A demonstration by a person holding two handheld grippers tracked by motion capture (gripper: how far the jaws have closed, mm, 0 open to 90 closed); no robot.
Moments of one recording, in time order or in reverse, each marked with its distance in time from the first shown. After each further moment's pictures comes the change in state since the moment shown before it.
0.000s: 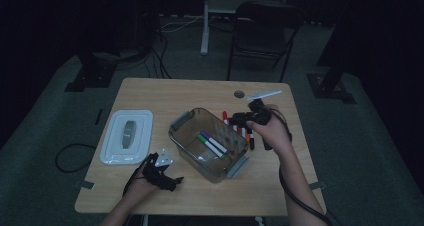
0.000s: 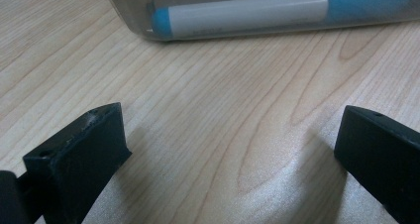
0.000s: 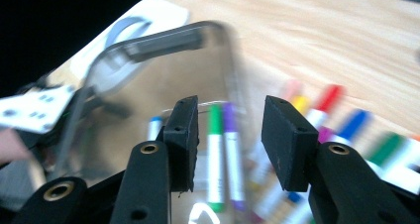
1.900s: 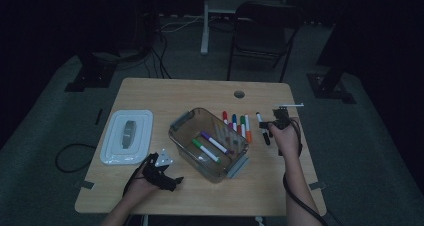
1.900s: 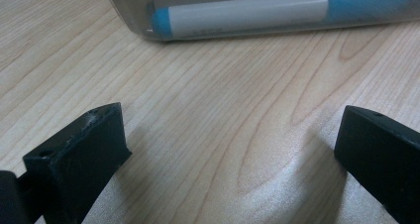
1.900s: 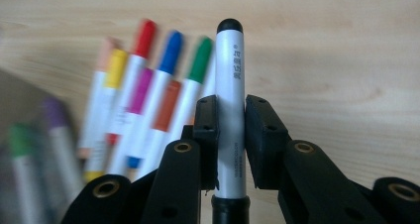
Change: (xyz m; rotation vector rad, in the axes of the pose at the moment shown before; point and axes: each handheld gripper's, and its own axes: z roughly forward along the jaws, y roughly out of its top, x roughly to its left) left arm 0.000 0.000 0.000 0.002 0.001 0.003; right arm -0.099 -0.067 0.011 0.029 -0.321 0.405
